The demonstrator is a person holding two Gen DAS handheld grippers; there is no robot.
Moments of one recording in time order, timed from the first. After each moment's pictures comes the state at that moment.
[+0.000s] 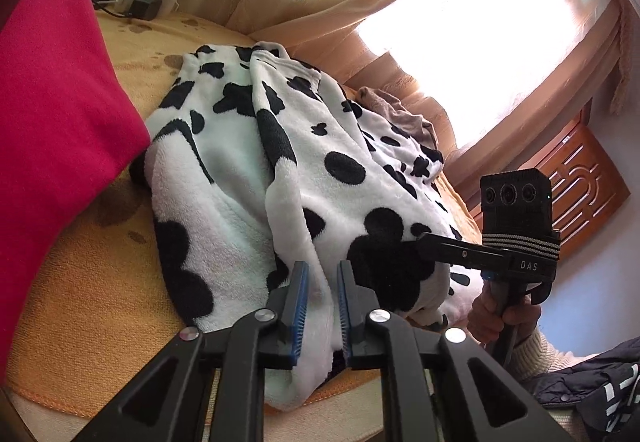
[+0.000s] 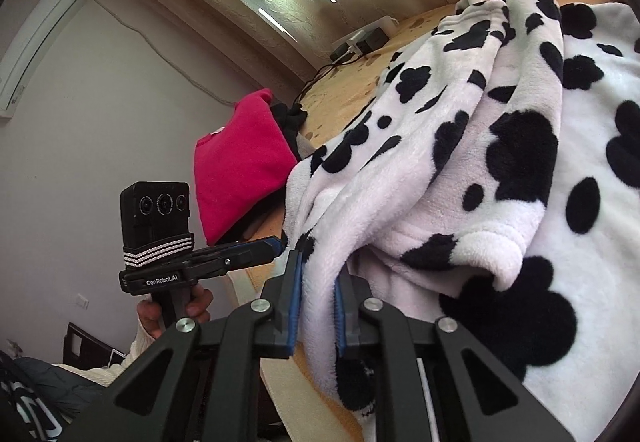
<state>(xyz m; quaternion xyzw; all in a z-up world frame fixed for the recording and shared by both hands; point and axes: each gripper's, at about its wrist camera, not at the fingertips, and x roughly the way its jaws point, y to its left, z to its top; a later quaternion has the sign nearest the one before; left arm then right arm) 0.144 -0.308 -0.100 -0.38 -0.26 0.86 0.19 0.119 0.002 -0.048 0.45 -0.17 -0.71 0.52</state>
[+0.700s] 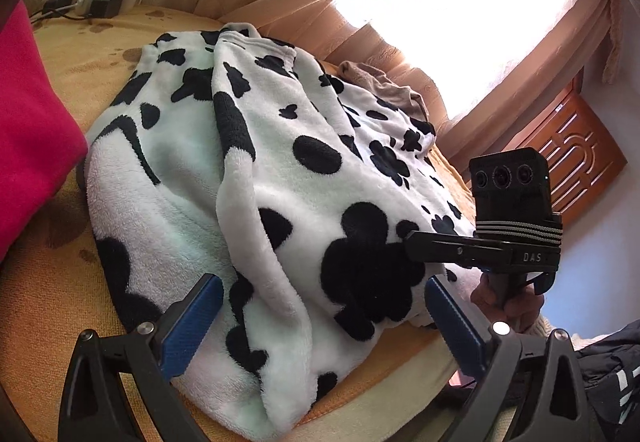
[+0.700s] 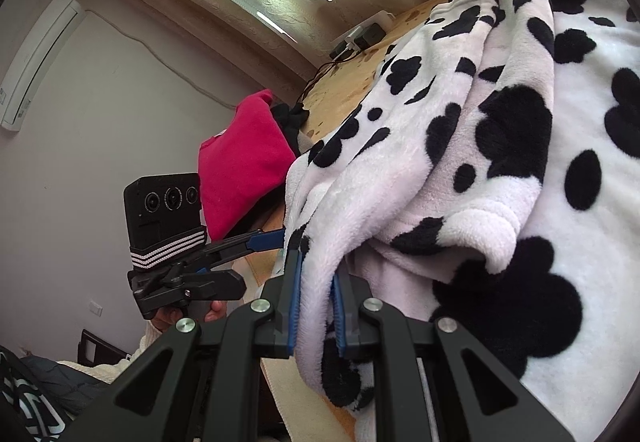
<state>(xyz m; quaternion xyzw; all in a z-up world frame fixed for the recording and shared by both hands) 0.118 -0.277 -0.110 -0.42 -0.23 0.85 0.23 0.120 0.010 -0.064 0.45 -0.18 -0.70 0.52</state>
